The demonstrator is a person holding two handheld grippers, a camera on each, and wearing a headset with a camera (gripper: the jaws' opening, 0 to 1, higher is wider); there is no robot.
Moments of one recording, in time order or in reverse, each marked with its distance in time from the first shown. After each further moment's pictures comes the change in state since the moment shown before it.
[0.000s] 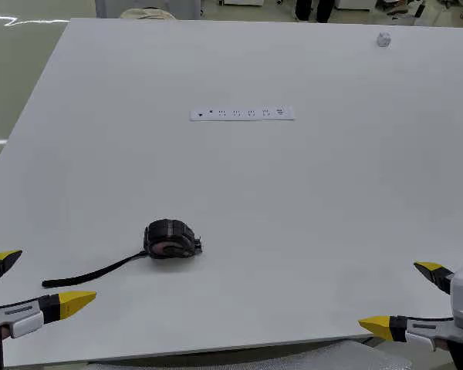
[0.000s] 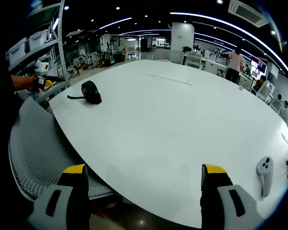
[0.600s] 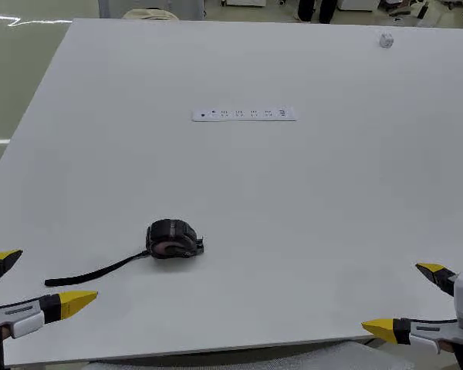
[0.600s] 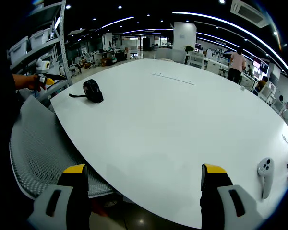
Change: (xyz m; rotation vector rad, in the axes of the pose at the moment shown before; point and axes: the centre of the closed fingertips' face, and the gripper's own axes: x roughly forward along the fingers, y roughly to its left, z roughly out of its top) left arm -0.004 -0.004 0.001 0.001 -0.010 0.003; right arm -0.001 0.000 -0.002 -0.011 0.009 0.016
